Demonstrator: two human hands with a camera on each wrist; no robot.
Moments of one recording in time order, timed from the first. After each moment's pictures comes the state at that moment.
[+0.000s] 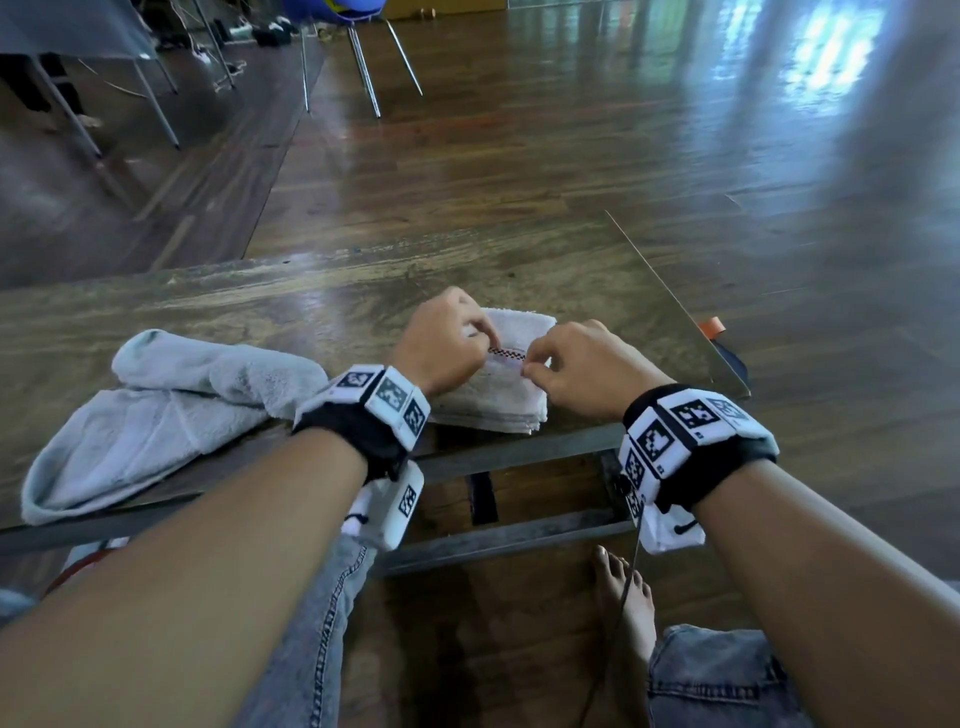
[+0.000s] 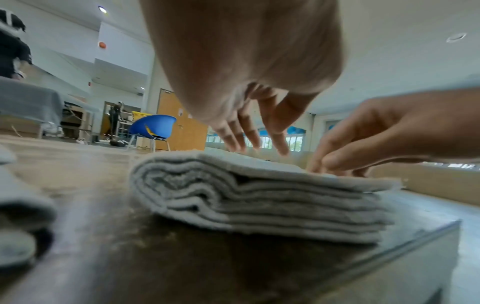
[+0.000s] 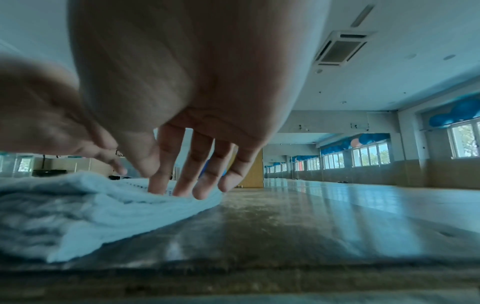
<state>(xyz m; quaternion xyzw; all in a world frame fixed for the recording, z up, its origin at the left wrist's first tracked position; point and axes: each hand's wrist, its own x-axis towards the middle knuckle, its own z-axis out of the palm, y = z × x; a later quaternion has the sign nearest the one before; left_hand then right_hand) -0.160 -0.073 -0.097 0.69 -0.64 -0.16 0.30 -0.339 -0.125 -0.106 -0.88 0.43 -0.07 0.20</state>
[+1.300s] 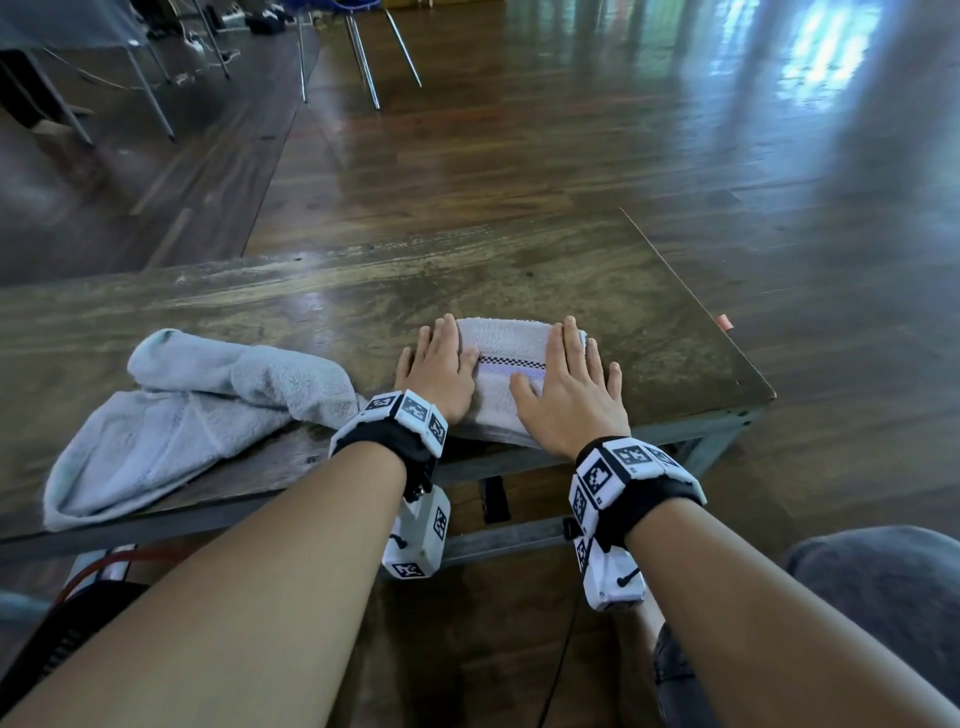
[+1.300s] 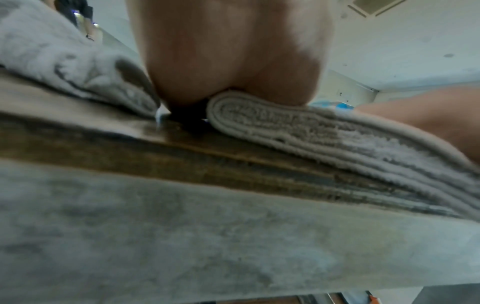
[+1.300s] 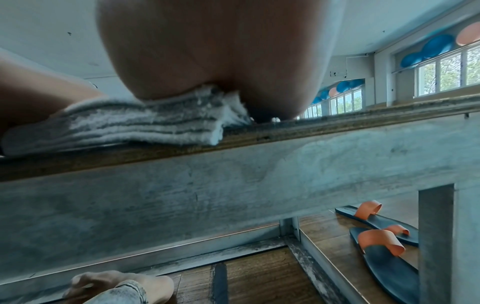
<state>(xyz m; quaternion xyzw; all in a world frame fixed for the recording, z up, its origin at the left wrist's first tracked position) -0.129 -0.071 -0.154 0.80 -0.55 -0.21 0.15 -0.290 -0.096 -0.162 -0.79 0.57 -0.09 0.20</state>
